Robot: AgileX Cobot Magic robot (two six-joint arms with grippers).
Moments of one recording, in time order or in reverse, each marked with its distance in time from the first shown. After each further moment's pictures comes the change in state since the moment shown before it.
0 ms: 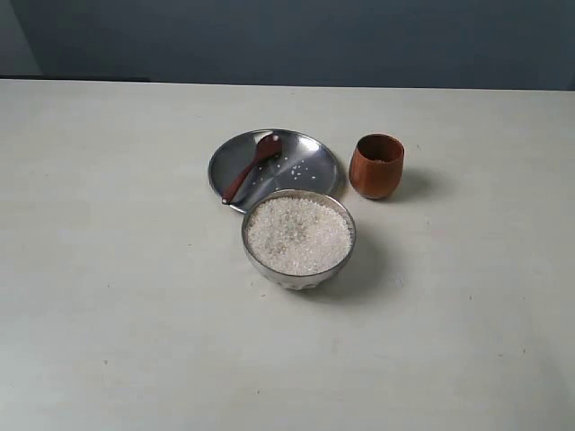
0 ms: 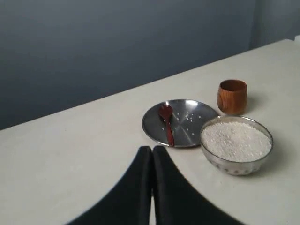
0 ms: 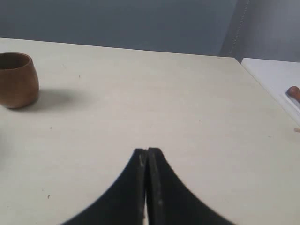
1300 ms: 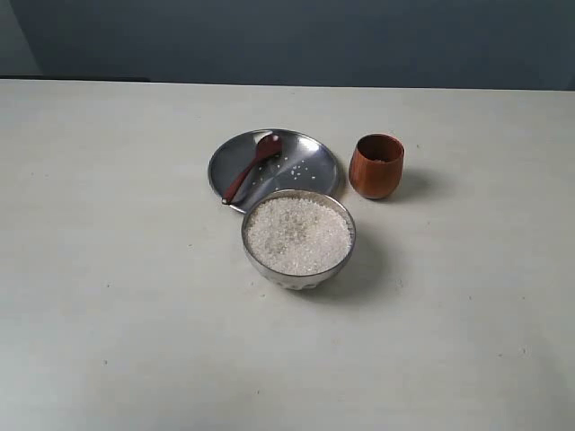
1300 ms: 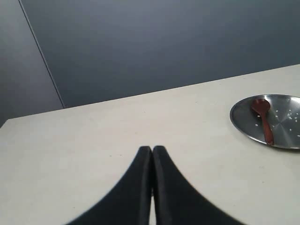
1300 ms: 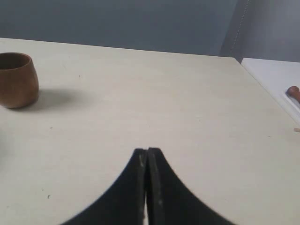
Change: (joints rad) left arm 0.000 -0.030 0.325 0.534 -0.389 -0.445; right arm 0.000 0.000 0.000 0.000 0.000 0.000
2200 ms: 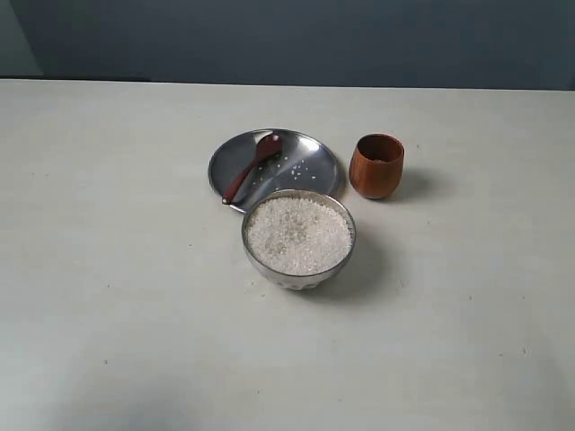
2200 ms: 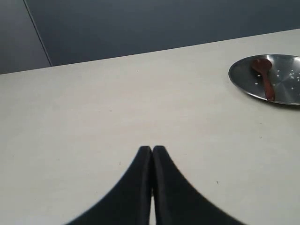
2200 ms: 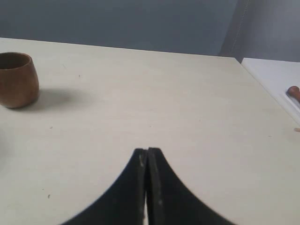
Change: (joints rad) left arm 0.000 -0.072 0.172 0.006 0.000 -0.046; right arm 0.000 0.000 0.000 0.000 0.000 0.000
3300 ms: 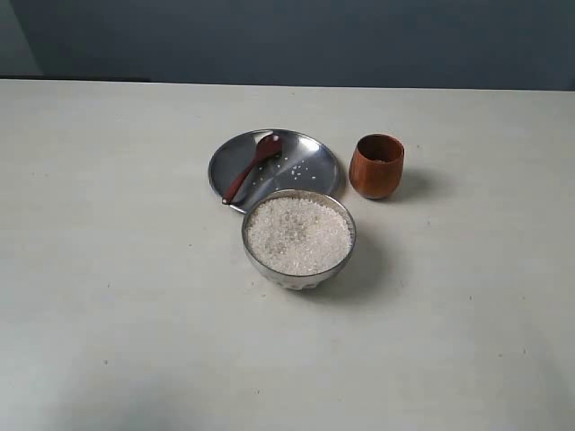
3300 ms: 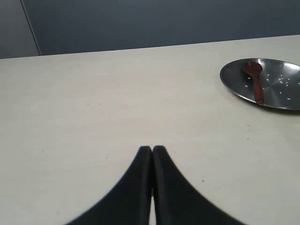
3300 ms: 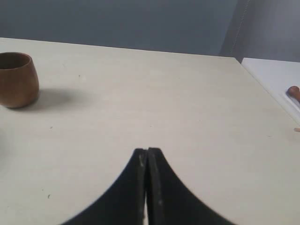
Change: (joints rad) left arm 0.000 0.000 0.015 -0.063 -0.008 -0.008; right arm 0.000 0.000 0.000 0.000 0.000 0.000
